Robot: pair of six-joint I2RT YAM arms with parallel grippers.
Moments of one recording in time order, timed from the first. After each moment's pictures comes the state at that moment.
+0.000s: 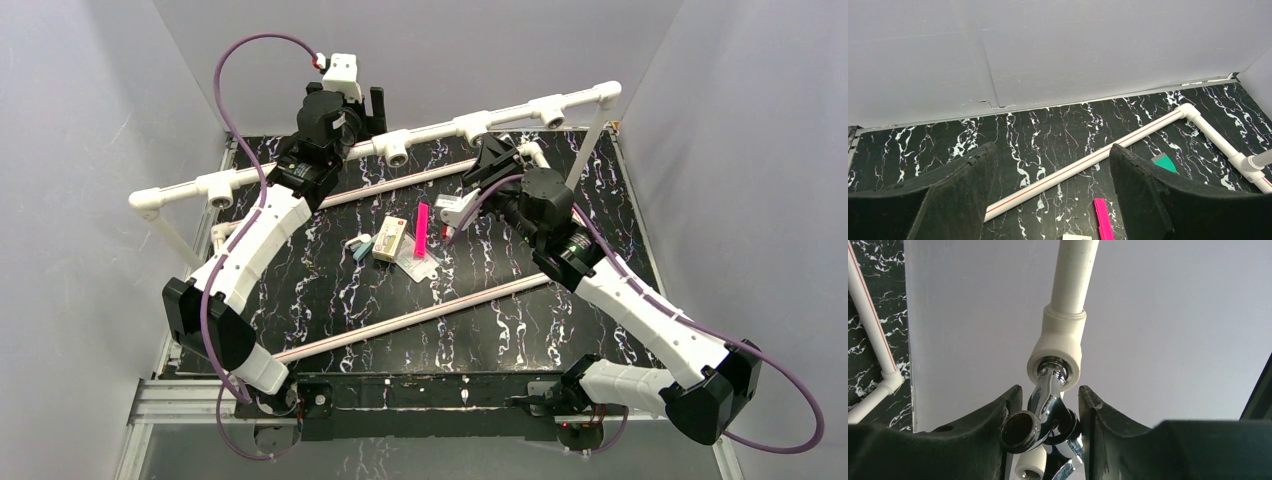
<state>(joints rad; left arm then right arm) -0.47 1.56 1.58 -0.16 -0.27 -0.07 0.73 1.12 1.10 -0.06 0.12 -1.68</state>
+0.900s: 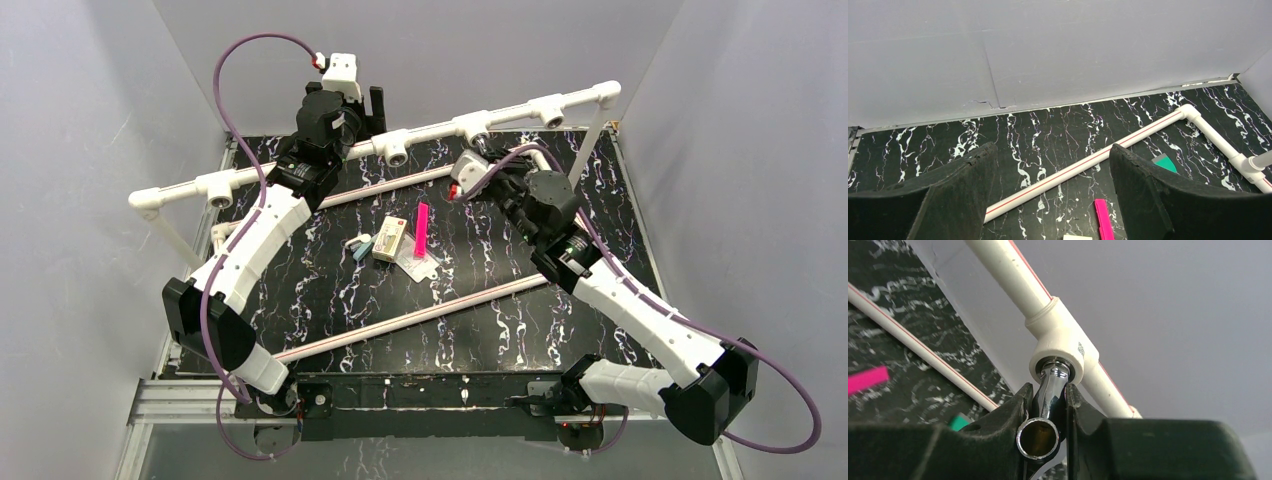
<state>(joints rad) -0.47 1.56 1.58 -0.16 -0.27 -0.07 0.73 1.13 1.06 0.11 0.14 -1.02</state>
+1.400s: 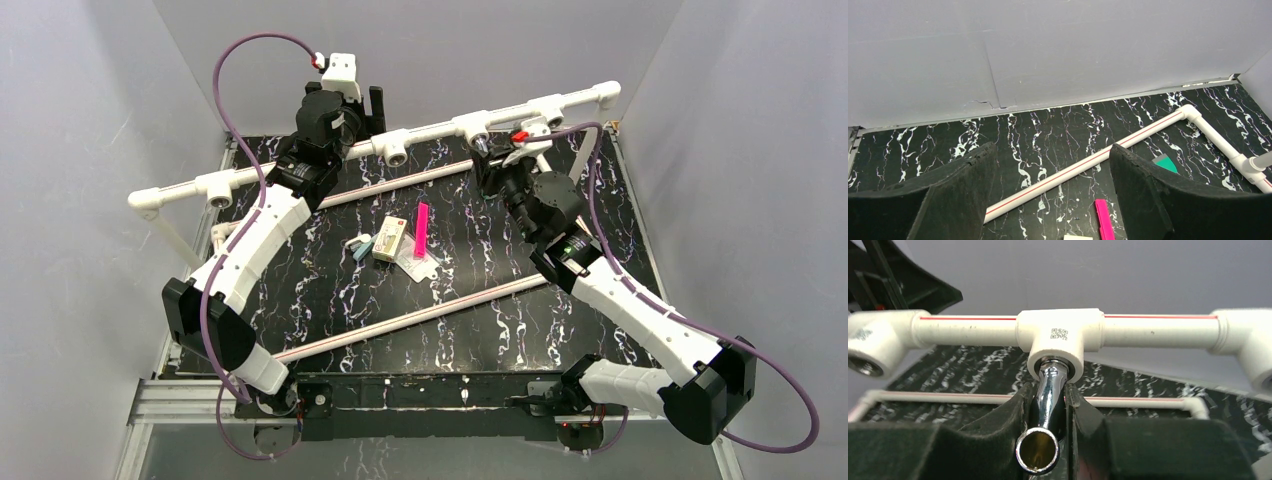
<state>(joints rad) -0.47 1.56 1.58 -0.16 -0.27 -0.07 0.71 1.13 1.03 0.24 0.26 -0.03</state>
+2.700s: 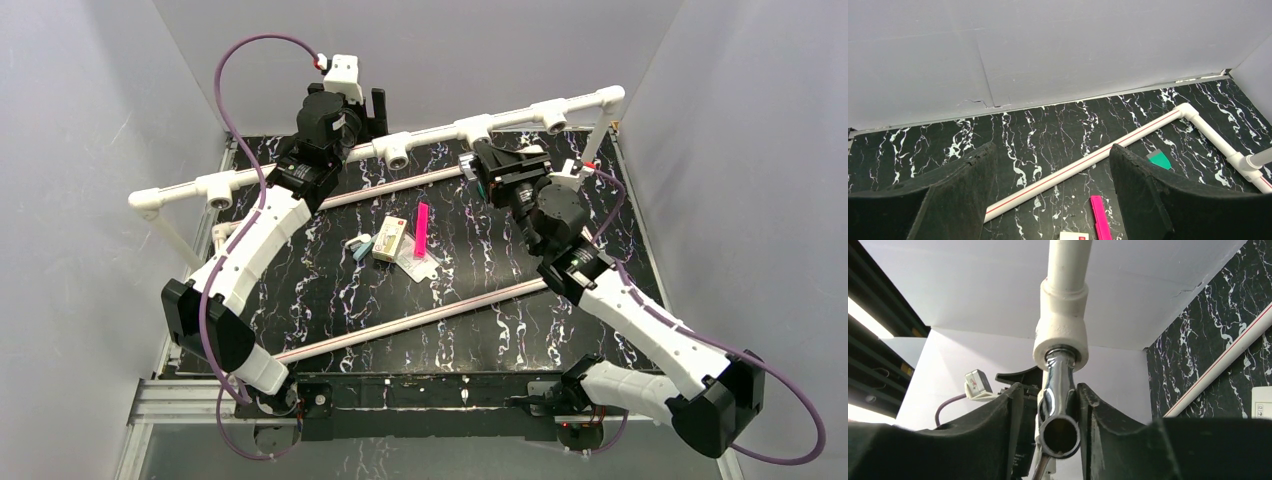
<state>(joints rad) -0.48 1.55 1.57 -0.17 -0.25 -0.07 0.71 1.07 0.95 0.20 0.41 1.47</state>
